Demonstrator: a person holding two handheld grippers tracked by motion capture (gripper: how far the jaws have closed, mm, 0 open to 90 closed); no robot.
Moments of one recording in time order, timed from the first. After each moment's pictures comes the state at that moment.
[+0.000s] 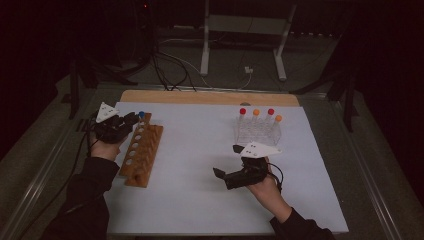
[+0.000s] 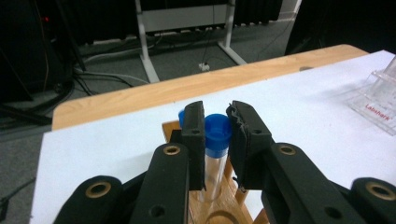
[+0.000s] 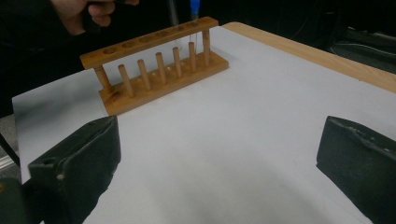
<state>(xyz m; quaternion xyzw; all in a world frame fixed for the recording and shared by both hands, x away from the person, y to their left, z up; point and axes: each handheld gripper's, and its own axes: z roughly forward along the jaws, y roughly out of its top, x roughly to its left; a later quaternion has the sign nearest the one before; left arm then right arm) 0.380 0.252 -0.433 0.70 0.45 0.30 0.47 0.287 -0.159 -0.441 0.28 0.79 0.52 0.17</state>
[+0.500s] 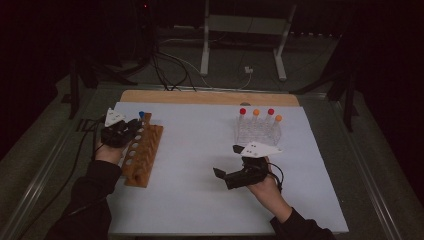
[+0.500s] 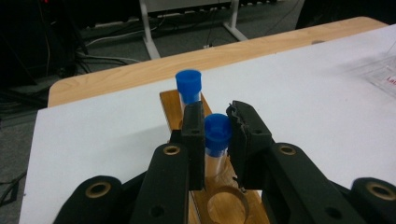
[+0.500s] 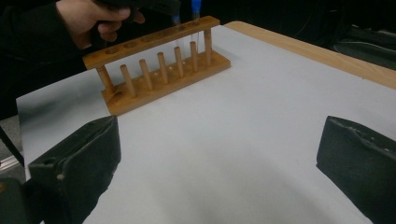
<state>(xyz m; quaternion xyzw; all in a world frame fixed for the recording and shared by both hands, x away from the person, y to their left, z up) 0.383 0.247 -0.454 0.71 0.45 0.30 0.45 0.287 -0.160 -0.442 0.29 0.79 0.52 0.16</state>
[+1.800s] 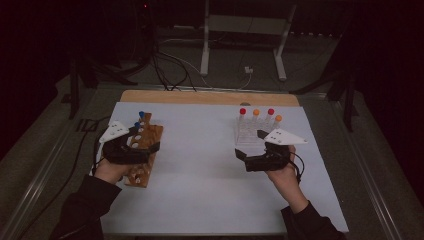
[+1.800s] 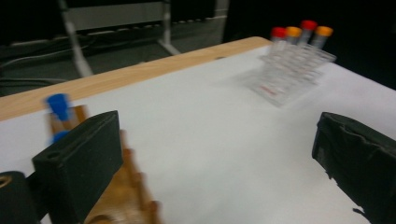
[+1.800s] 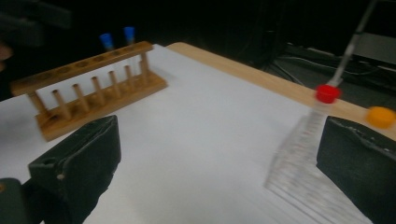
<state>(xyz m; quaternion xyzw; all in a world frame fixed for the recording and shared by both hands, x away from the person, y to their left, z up) 0.316 0.213 -0.425 0.74 0.36 0.21 0.52 0.306 -0.211 -0.417 0.33 0.75 0.52 0.24</state>
